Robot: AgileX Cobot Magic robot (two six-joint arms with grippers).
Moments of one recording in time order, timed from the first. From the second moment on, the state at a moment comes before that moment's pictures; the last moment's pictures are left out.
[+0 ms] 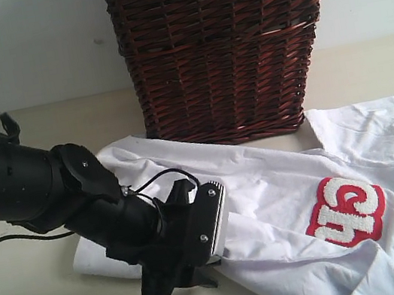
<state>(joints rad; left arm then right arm) -0.71 1.93 -0.96 -0.95 0.51 2.10 -0.25 0.02 0.00 0.94 -0.10 -1.02</state>
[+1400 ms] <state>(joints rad) -0.71 1.97 -0.96 -1.05 0.28 2.02 -0.25 0.02 0.00 0.94 -0.10 -1.02</state>
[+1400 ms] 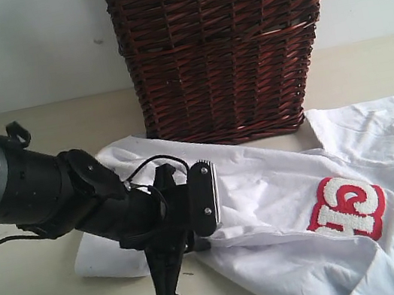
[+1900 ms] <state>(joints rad) -0.49 1.69 -0.96 -0.81 0.67 2.02 -0.25 0.02 0.00 0.94 -0.10 -1.02</state>
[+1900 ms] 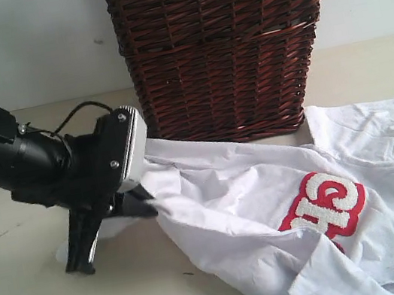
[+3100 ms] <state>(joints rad) -0.49 1.83 -0.78 -0.76 0.35 1.84 -0.25 0.02 0.00 0.94 -0.10 -1.02</state>
